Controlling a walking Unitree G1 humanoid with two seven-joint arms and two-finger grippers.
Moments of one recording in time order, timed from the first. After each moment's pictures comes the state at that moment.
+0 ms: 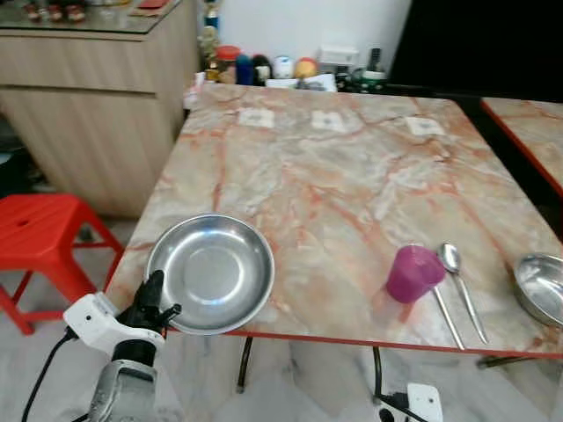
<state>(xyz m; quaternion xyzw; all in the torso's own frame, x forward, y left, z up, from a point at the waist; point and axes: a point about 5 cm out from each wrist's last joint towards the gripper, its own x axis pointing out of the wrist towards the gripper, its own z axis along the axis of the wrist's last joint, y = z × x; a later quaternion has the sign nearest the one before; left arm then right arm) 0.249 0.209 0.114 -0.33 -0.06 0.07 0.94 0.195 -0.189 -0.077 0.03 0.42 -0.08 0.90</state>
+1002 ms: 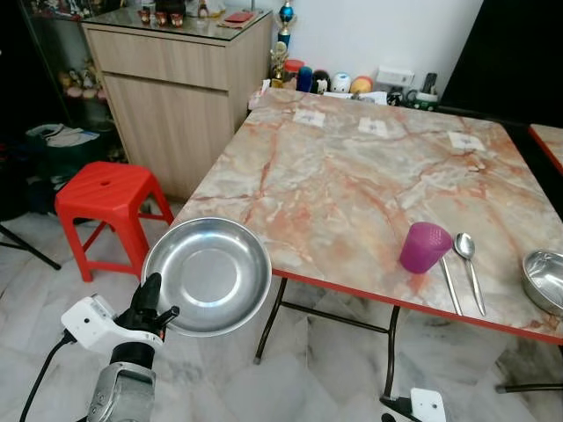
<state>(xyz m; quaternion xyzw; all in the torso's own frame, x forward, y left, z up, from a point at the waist) 0.247 0.209 0.113 -0.33 -0.06 0.07 0.94 0.185 -0.194 -0.081 0.04 0.43 -0.09 0.90</state>
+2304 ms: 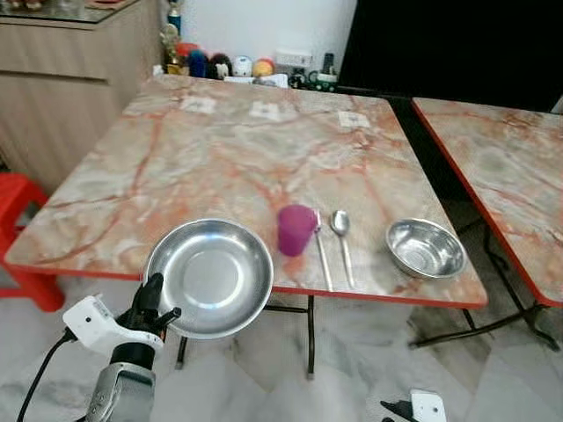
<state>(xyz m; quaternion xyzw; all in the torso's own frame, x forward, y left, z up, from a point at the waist) 0.246 0.211 0.113 -0.31 -0.06 0.07 0.95 0.186 -0.192 -0.081 0.05 0.43 -0.08 0.90</state>
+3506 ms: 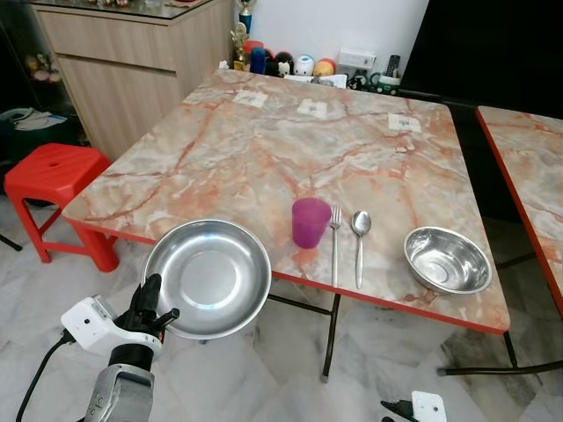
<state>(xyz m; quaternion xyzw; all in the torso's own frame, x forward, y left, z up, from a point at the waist) 0.245 0.211 0.112 -0.31 -0.06 0.07 0.95 0.187 -0.193 -0.081 0.05 0.43 -0.08 0.90</state>
